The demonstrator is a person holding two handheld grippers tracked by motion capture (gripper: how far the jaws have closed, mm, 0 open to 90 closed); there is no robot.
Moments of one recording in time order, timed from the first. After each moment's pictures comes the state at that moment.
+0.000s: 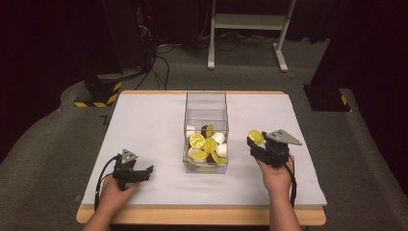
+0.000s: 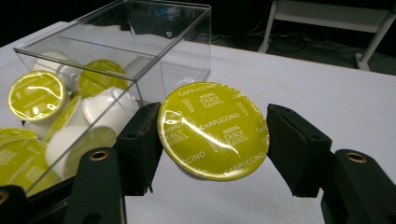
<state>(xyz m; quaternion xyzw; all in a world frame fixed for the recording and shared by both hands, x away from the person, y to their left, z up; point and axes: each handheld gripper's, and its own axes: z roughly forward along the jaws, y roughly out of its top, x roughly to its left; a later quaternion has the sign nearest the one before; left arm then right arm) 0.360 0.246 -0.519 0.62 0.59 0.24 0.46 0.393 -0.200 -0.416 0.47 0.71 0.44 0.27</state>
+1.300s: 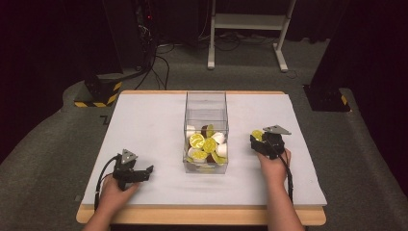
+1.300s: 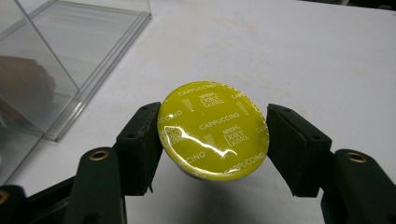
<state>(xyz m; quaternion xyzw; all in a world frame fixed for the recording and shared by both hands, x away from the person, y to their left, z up) 0.360 0.246 -0.519 0.62 0.59 0.24 0.45 0.455 -0.212 -0.473 0.53 0.72 0.36 0.27</state>
